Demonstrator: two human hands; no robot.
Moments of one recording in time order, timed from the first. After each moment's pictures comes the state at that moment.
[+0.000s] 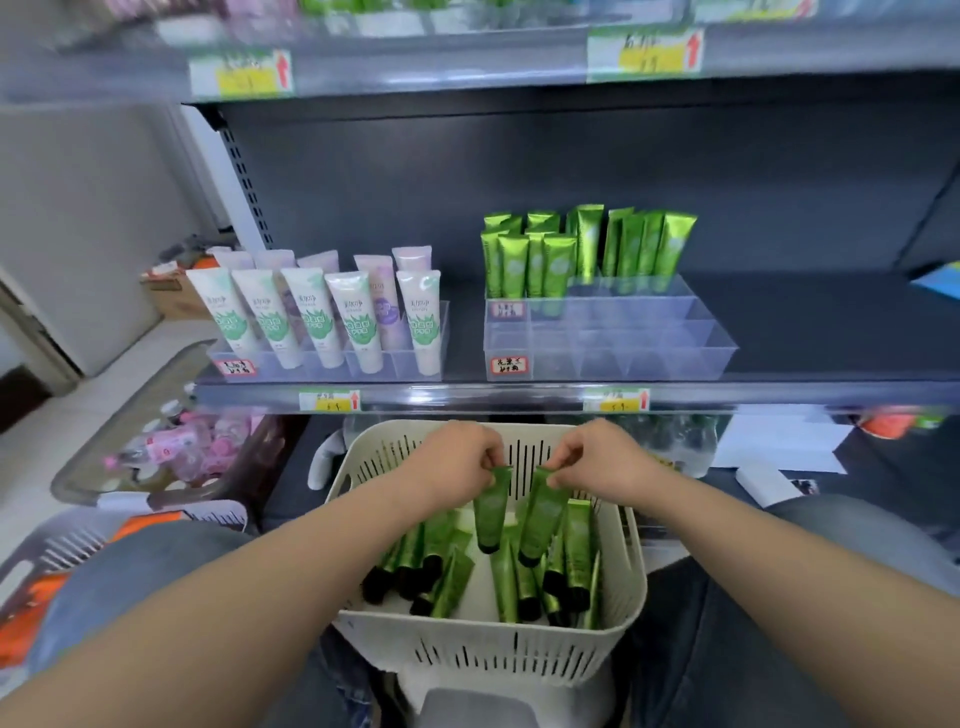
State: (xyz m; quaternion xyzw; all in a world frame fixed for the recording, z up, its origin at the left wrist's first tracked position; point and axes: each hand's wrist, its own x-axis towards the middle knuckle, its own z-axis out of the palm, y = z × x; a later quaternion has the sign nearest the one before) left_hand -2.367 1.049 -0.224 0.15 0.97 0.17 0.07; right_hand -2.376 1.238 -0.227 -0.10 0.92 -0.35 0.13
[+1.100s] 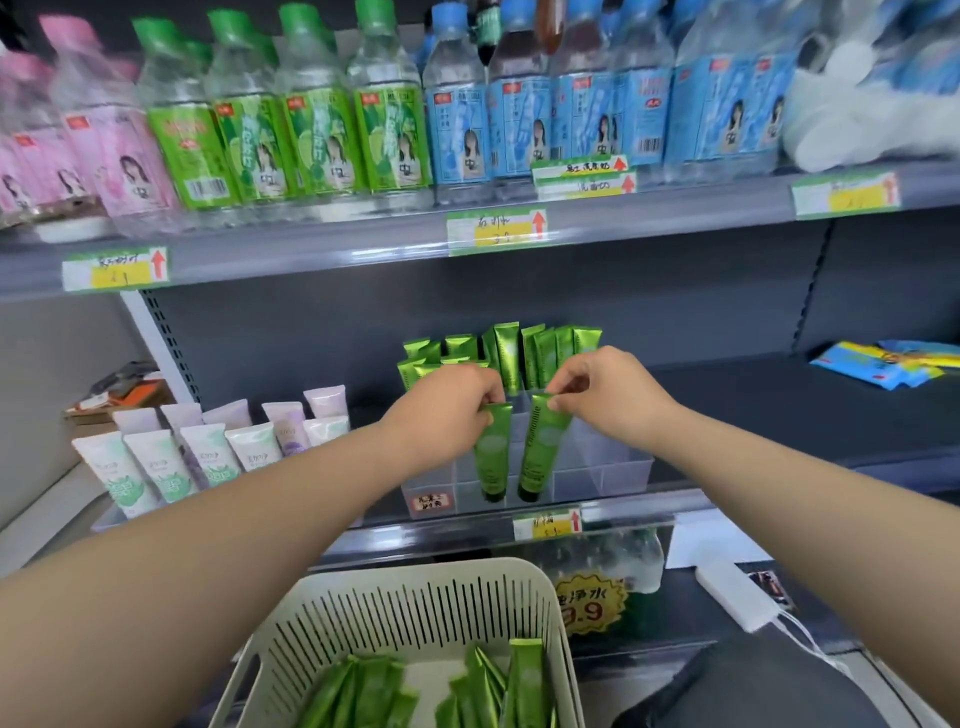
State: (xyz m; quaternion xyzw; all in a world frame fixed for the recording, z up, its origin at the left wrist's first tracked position) left_hand -2.466 1.139 -0.076 0.25 0.95 0.11 -0.13; right_hand -2.460 1.330 -0.081 -0.12 0.92 -0.35 -0.11
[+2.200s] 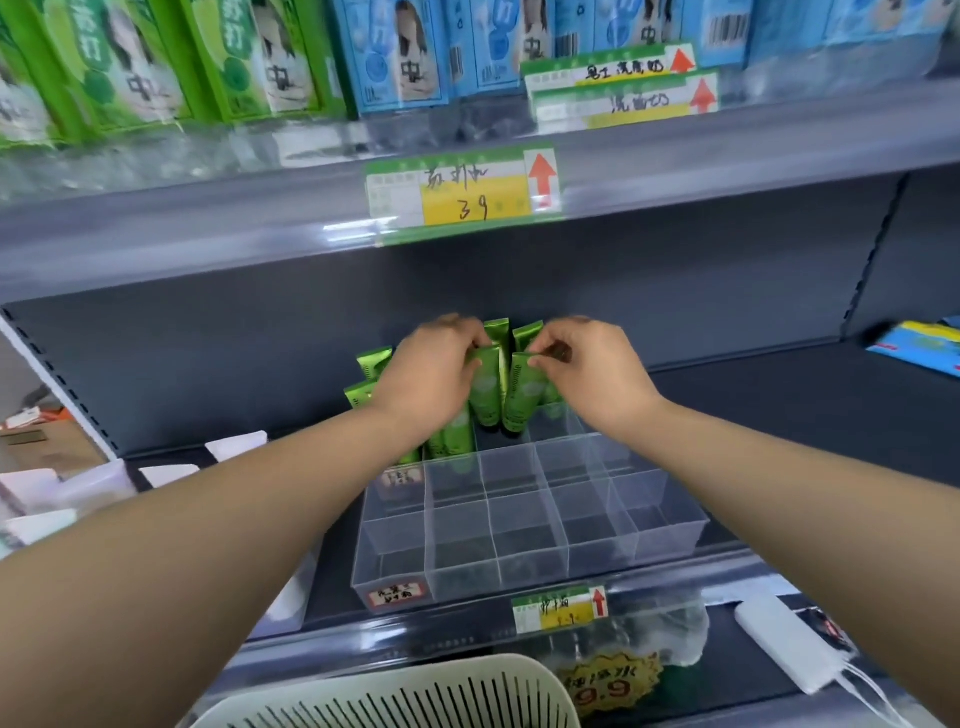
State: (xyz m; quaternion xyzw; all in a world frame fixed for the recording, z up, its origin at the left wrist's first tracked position) left_hand -2.622 1.158 -0.100 0.23 0.93 0.14 -0.23; right_hand -2.608 1.330 -0.119 -0.13 0.89 -0.35 -0.26
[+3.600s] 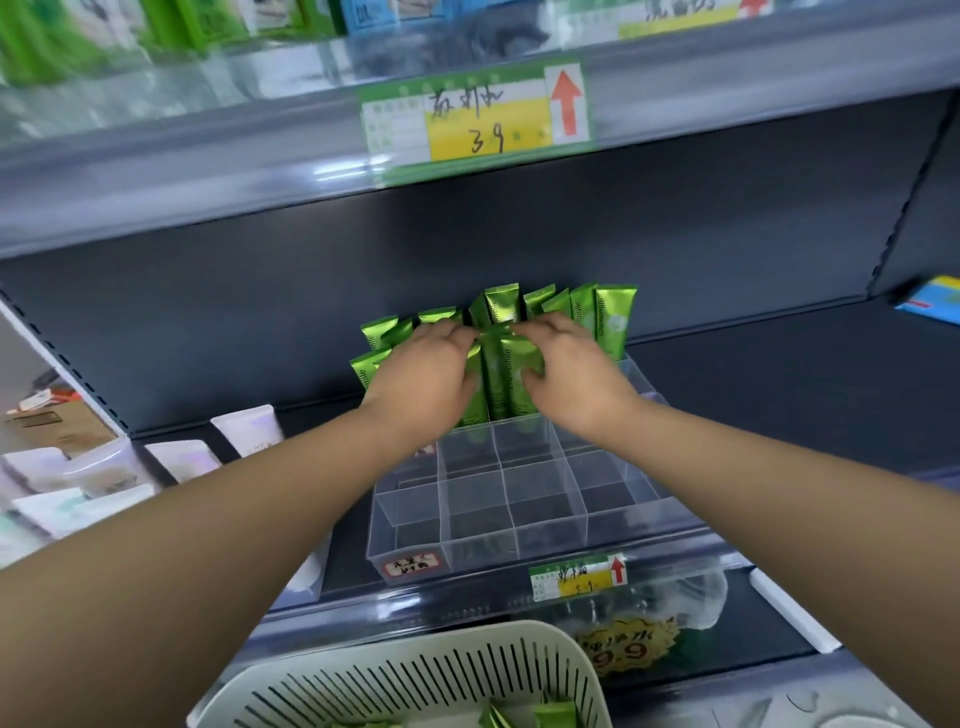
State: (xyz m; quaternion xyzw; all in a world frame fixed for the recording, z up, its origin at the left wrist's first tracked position) left_hand -2.624 1.137 -0.133 0.22 0.96 0.04 -0.15; right_hand -2.610 1.301 -0.151 -0.11 0.94 -0.28 -0.15
